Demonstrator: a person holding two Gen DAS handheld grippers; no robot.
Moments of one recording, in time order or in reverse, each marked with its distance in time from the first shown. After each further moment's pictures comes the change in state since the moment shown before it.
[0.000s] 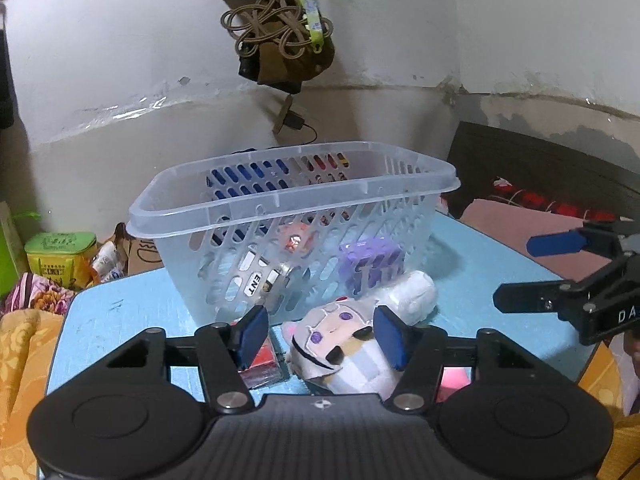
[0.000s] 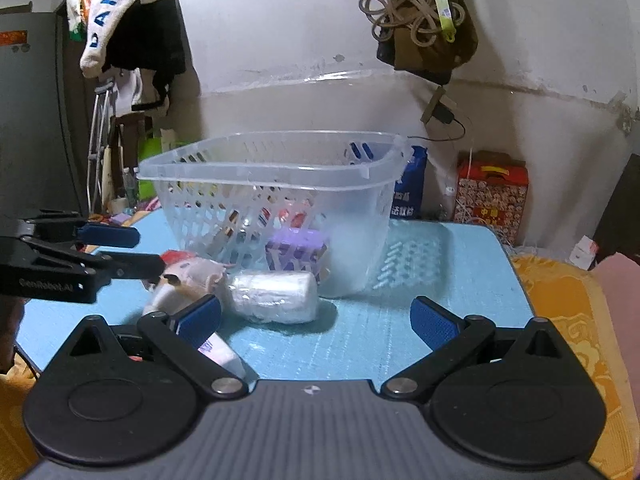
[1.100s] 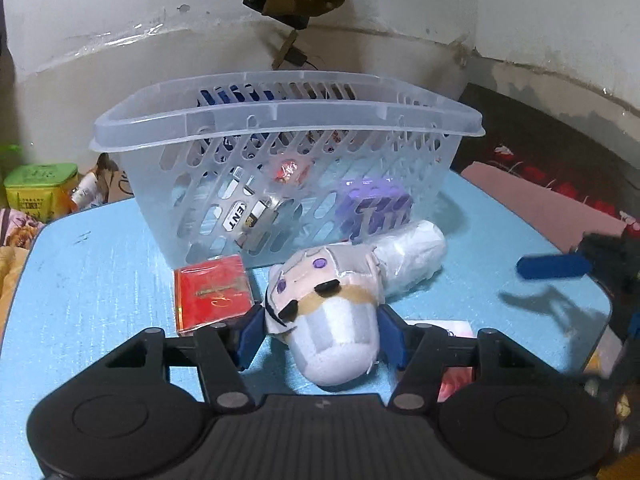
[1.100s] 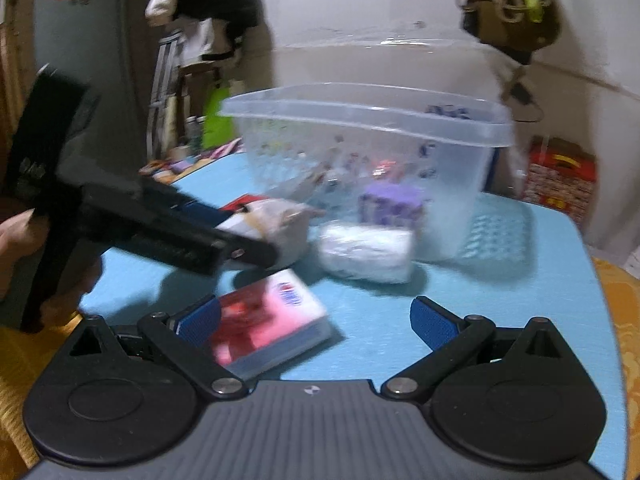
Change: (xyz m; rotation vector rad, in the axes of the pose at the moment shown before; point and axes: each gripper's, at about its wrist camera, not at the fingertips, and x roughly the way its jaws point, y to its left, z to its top) left arm 0.038 0.009 -0.010 -0.094 0.183 -0.060; right arm 0.014 0.040 -0.015 -0.133 0.114 0.196
